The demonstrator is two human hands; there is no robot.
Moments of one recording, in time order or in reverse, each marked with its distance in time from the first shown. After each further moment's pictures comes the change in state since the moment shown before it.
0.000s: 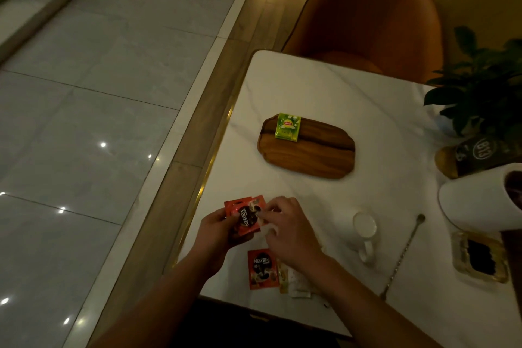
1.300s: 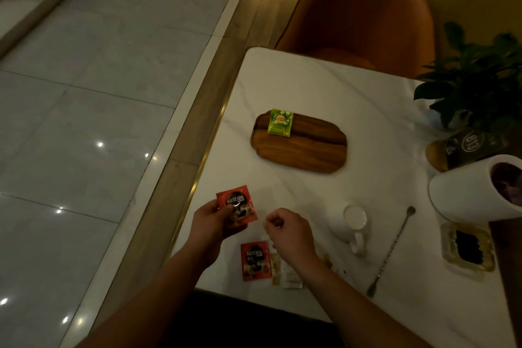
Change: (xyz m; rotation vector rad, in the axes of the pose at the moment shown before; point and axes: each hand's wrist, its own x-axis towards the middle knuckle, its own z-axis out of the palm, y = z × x) left_hand 0.002 -0.002 0.007 -0.034 0.071 0.060; right_hand -0.021 0.009 0.006 0.302 -0.017 0.517
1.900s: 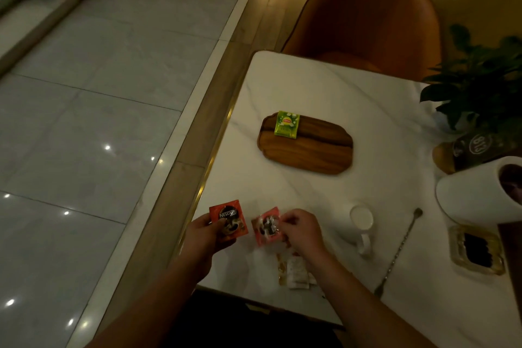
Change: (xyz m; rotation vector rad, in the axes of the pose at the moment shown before) left_hand -0.010 -0.014 -0.032 0.028 0.104 -0.082; right_hand 0.012 0.009 0.003 0.308 0.019 0.236
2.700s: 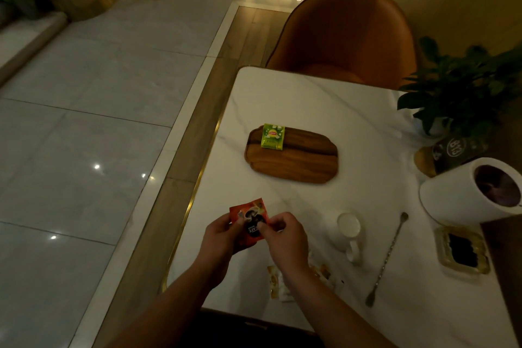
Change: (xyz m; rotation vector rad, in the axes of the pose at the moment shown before) left_hand -0.020 0.016 0.054 0.094 -0.248 0.176; right_hand -0.028 -0.025 0.008 -0.026 0.207 -0.135
